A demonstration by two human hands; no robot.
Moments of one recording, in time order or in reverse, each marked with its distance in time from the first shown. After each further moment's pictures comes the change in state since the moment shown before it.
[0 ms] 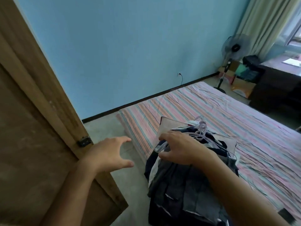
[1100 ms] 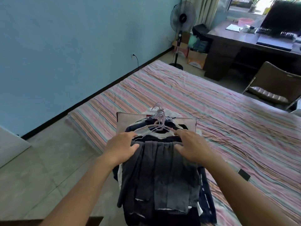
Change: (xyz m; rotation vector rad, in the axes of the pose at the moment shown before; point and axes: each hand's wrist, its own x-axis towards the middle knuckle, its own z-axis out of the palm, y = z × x) left_hand 0.238 0.175 0.104 -0.019 -0.041 0.246; right_hand -0.032 0.265 0.035 0.098 0.133 0.534
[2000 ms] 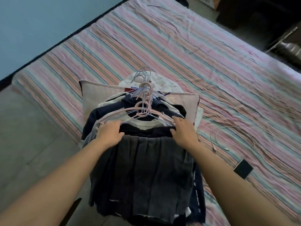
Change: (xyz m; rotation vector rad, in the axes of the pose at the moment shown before) left_hand 0.286 -0.056 0.224 0.163 -0.266 -0.169; right_hand 0.231 0.193 0.190 0.026 -0.205 0.225
